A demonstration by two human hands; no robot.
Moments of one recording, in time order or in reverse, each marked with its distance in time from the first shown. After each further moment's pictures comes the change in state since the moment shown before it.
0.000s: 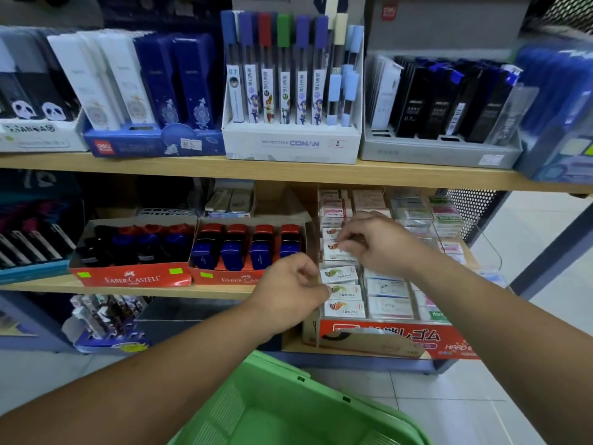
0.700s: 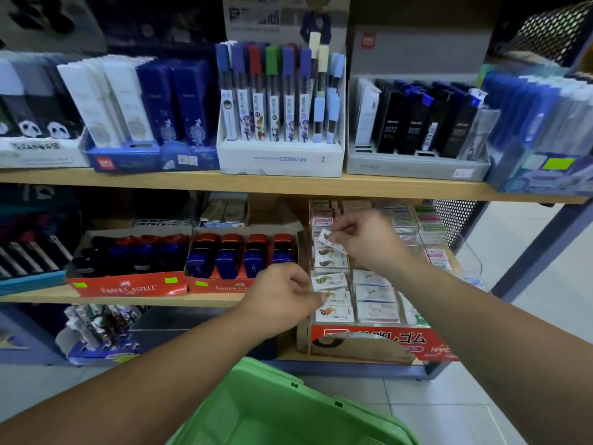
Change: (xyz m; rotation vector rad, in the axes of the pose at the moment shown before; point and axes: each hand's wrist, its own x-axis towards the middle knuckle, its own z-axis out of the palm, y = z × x) left_hand -0.007 0.011 -0.003 0.106 0.036 -0.008; right_hand 0.005 -0.024 -0.008 0.379 0.197 0.329
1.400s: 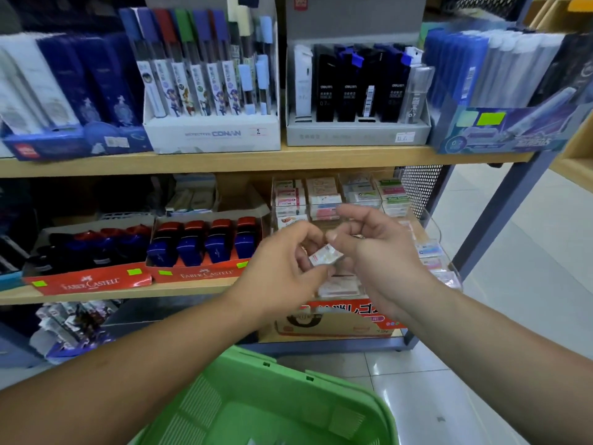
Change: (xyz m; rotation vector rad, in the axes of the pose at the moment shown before) left_hand -0.012 0.041 0.043 0.048 0.044 0.467; right_hand -0.098 0.018 -0.032 0.964 0.100 0.176
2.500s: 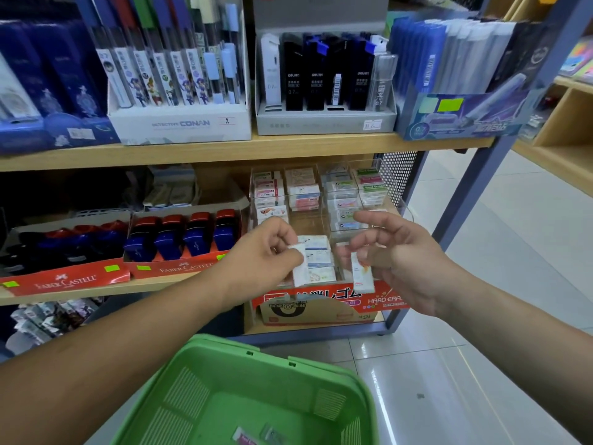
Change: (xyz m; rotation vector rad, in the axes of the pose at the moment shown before) left_hand 0.007 -0.002 -0.002 -0.093 -0.166 -0.222; right_hand -0.019 -0.010 -0.072 -0.001 -0.073 0.177
